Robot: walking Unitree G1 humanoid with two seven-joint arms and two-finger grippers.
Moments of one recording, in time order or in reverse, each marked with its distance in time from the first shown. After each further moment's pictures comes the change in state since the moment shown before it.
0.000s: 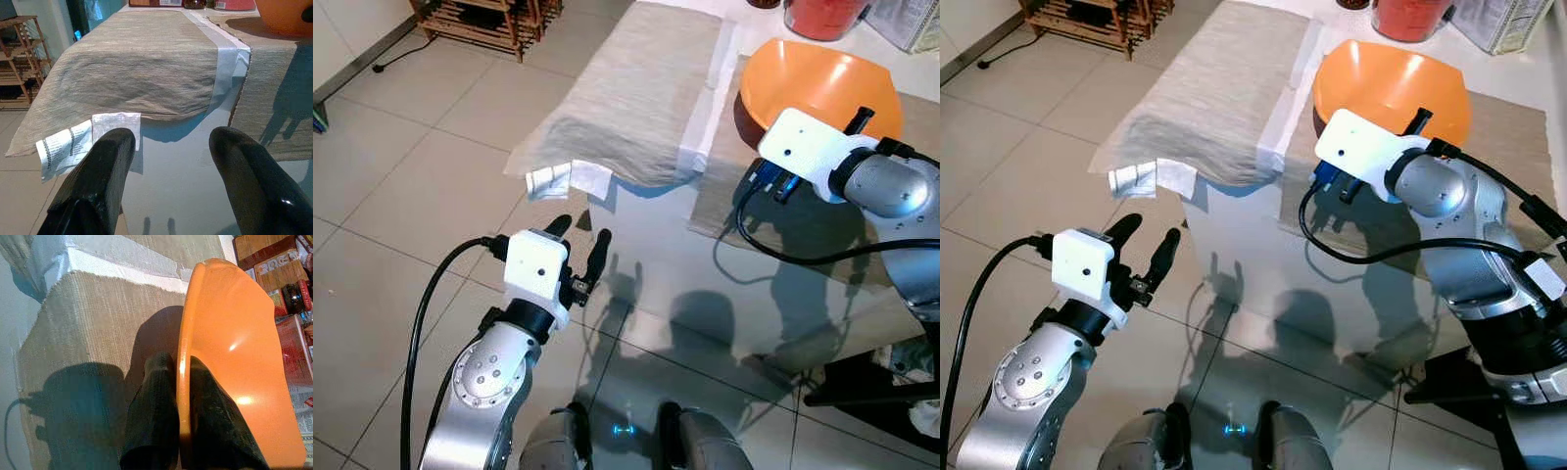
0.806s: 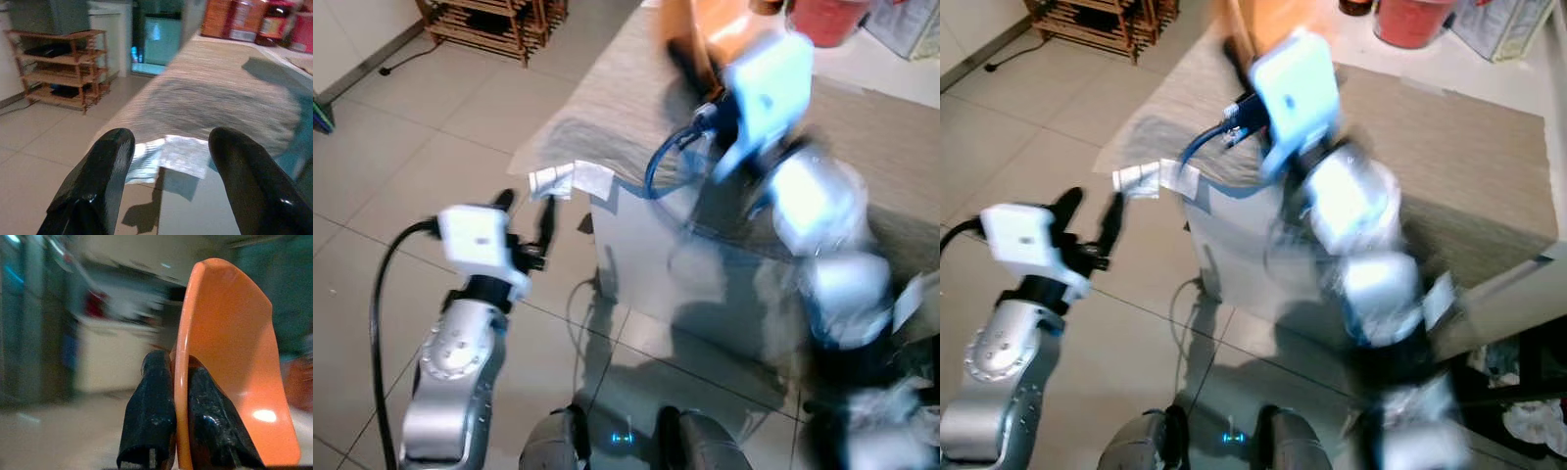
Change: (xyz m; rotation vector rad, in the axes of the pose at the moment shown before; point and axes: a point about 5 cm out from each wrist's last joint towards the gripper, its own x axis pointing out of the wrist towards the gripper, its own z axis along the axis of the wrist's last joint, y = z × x) left arm 0.005 0.050 0.002 -0.107 -0.079 0.243; right arm -0.014 0.038 0.115 0.794 -0.856 -0.084
